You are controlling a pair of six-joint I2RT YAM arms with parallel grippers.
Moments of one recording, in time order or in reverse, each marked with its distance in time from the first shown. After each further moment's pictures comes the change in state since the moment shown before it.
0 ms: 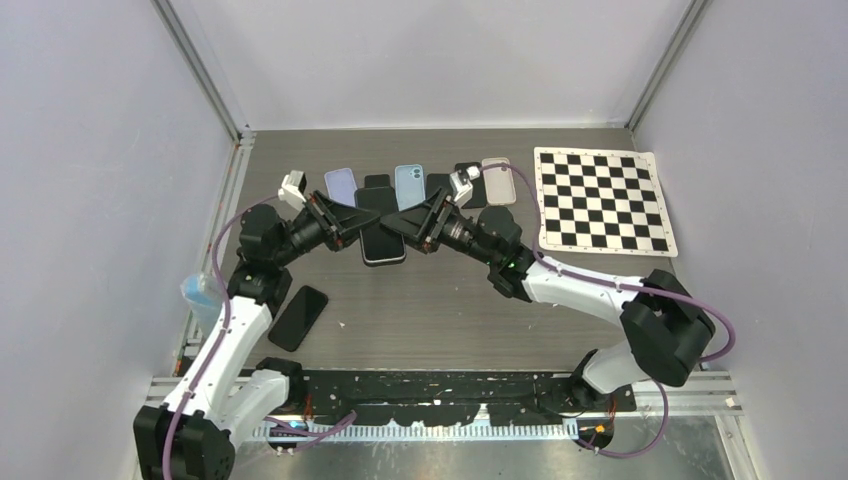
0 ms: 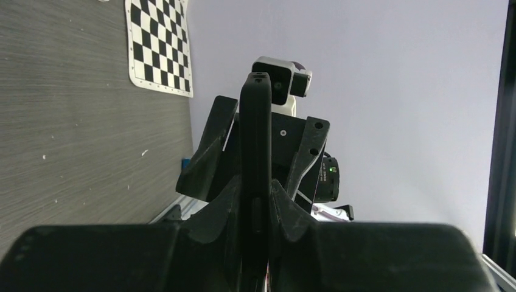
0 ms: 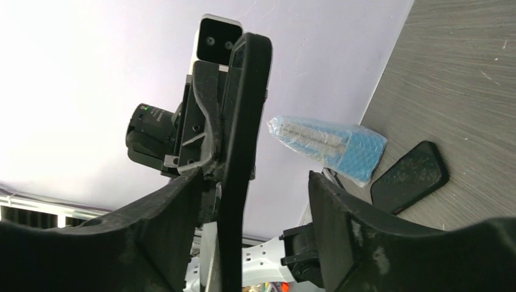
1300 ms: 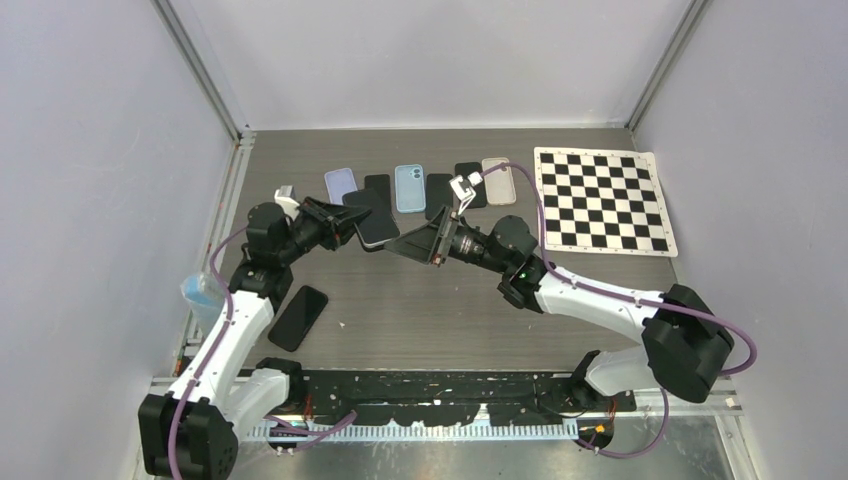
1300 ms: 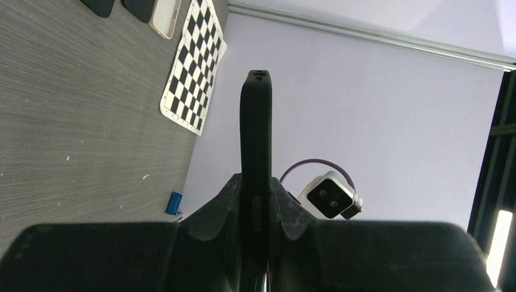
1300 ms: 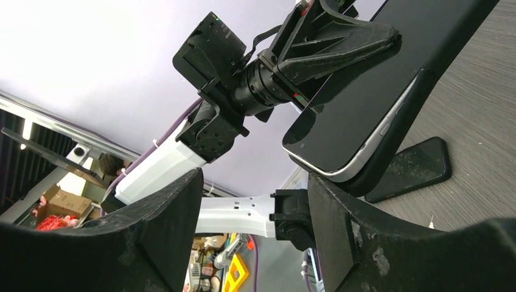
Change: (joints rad) left arm 0.020 0.046 0.002 -0.138 -0.186 -0.116; right arm 0.016 -0.117 -0.076 0.049 -0.140 -0.201
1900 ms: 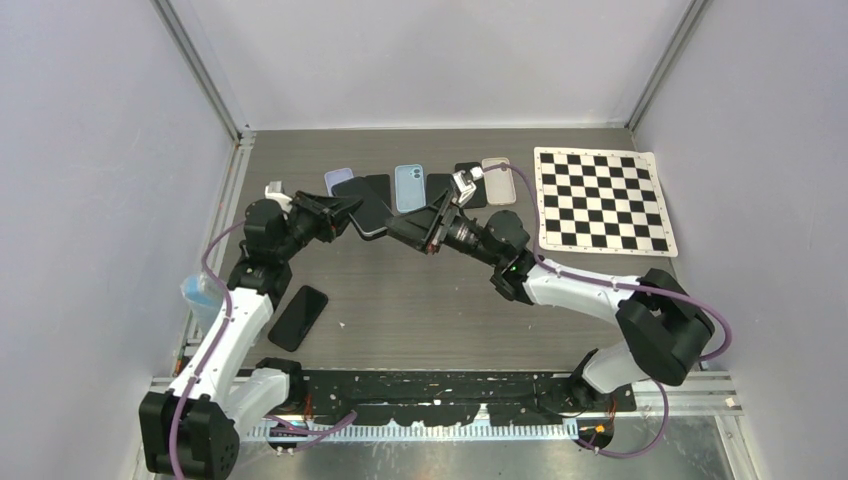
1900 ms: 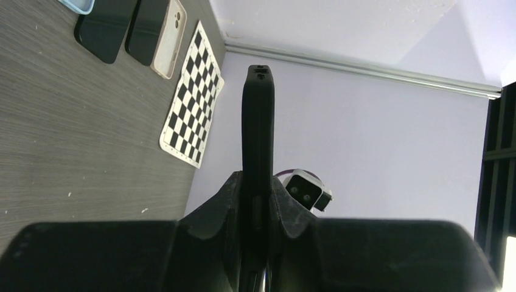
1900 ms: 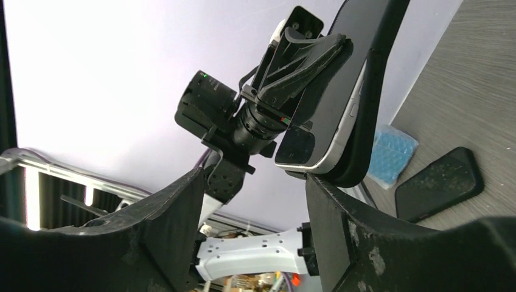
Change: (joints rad) left arm 0.014 0.015 0.021 0.016 -0.096 0.009; right arm -0.037 0.109 0.019 0.104 0.070 0.208
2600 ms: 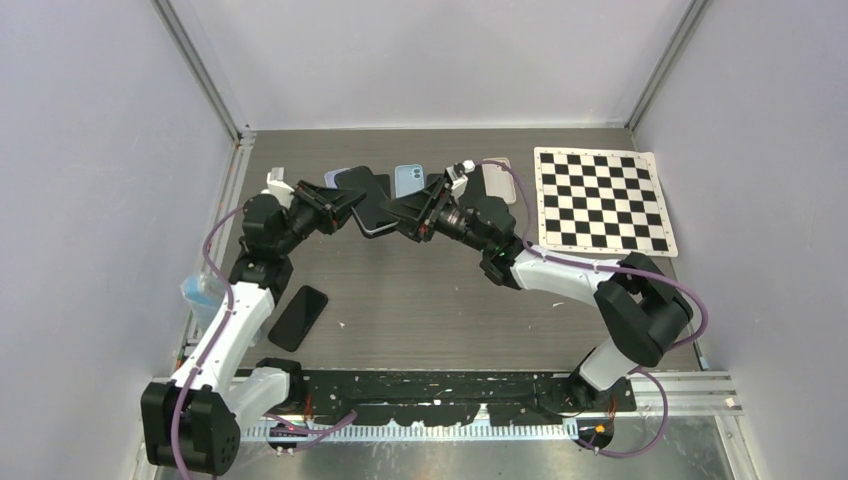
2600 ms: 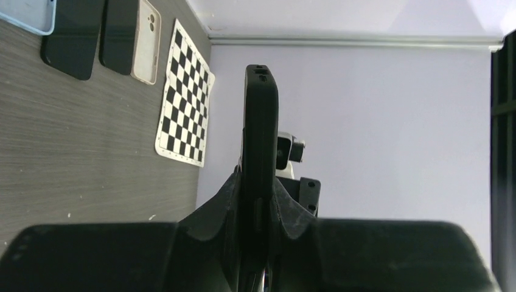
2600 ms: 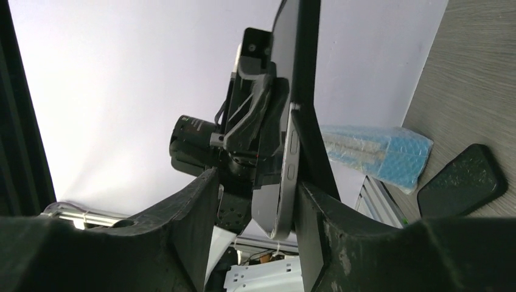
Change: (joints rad) left arm 0.013 0.040 0.014 0.111 0.020 0.055; right arm -0.041 0.119 0.095 -0.022 0.004 0.192
